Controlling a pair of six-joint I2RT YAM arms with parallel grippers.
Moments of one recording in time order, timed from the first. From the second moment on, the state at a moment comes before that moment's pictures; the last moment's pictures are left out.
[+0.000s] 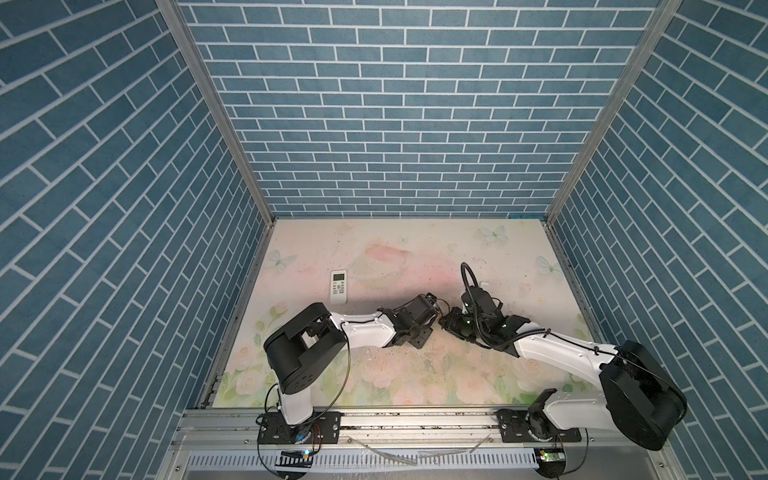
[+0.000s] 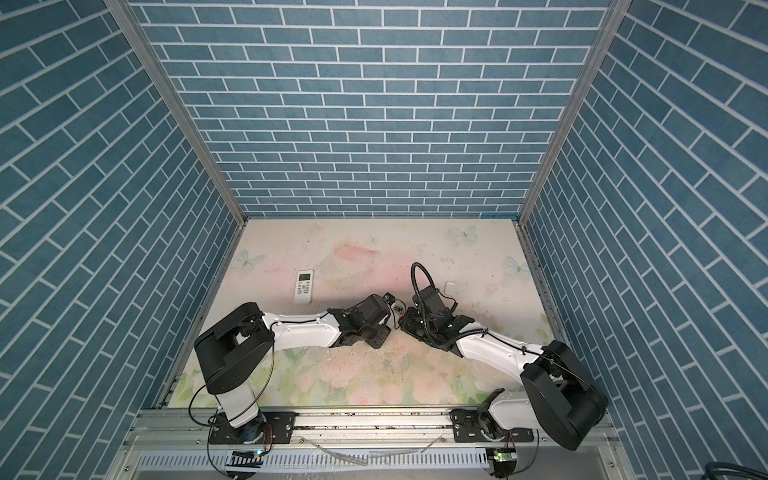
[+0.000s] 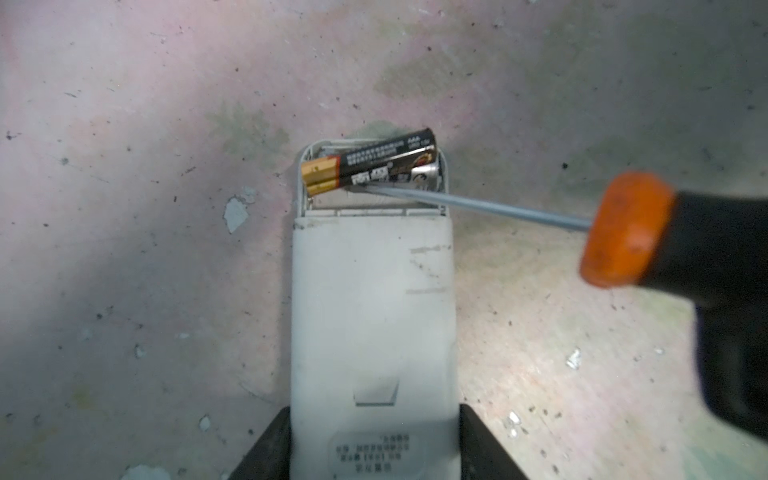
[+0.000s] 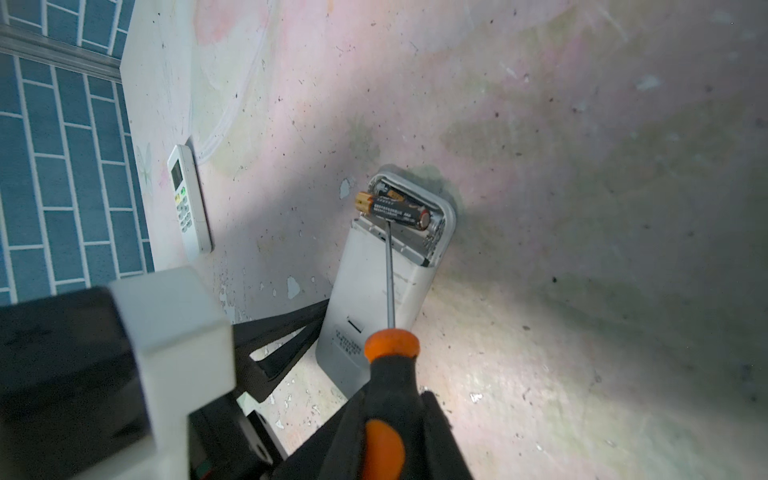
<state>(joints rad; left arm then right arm) -0.95 1.81 0.95 -0.19 -0.12 -0.23 0.73 1.32 0.61 -0.11 -0.15 1.04</state>
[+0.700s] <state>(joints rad) -0.95 1.82 0.95 -0.19 -0.12 -0.24 0.72 1.29 0.62 -0.14 -0.14 1.02</state>
